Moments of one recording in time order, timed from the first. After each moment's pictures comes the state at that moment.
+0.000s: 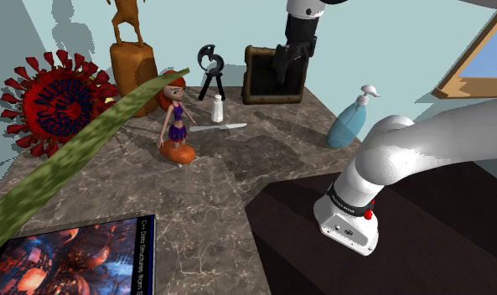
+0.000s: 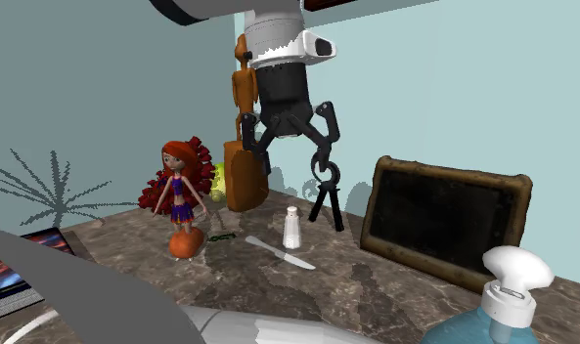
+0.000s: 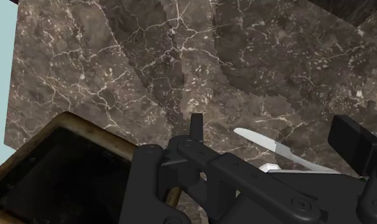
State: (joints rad) arm -0.02 -0.76 0.07 -2.44 -0.09 1.67 0.17
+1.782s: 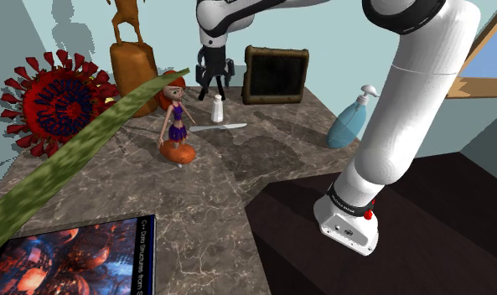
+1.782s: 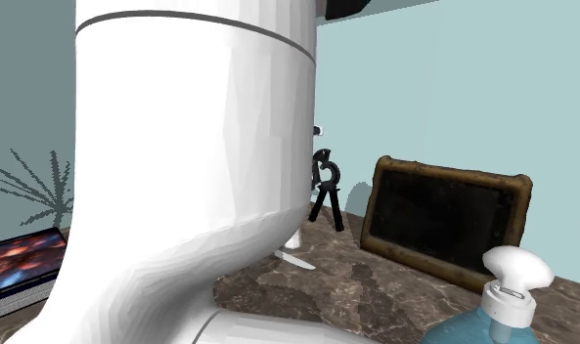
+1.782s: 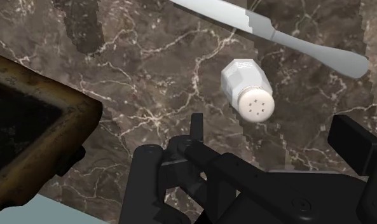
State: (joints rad) arm -0.03 0.20 0.10 -1.86 -0.07 1.96 0.30
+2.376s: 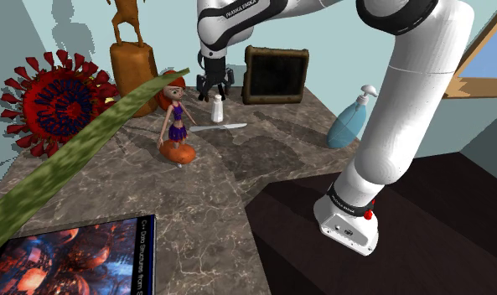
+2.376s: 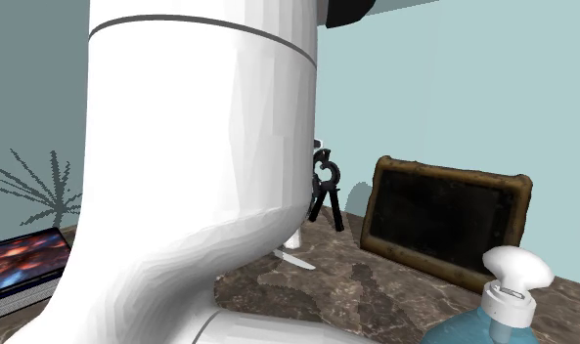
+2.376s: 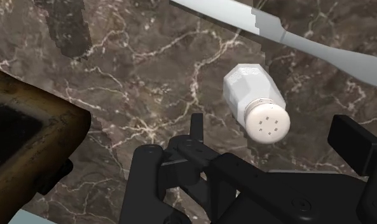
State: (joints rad) arm -0.03 0.23 0.10 -1.91 -0.07 2.04 0.30
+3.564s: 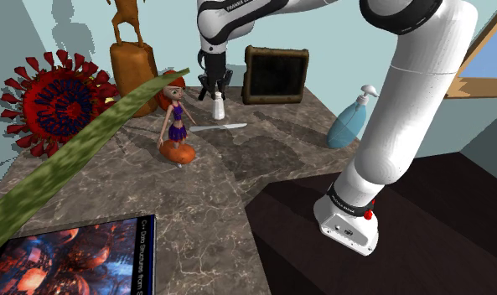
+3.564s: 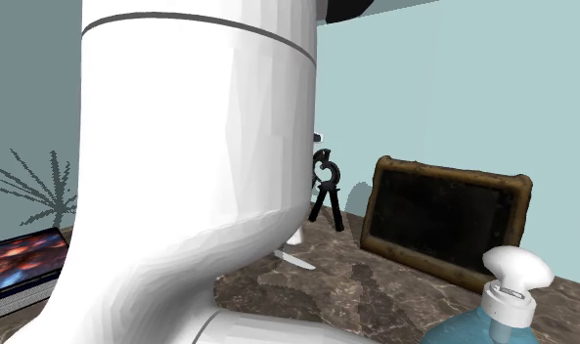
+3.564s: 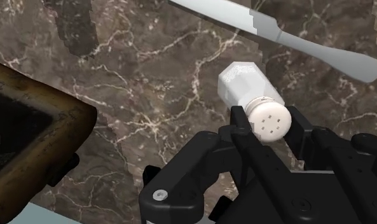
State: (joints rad) arm -0.03 0.21 0.10 -1.89 -0.07 2.01 0.30
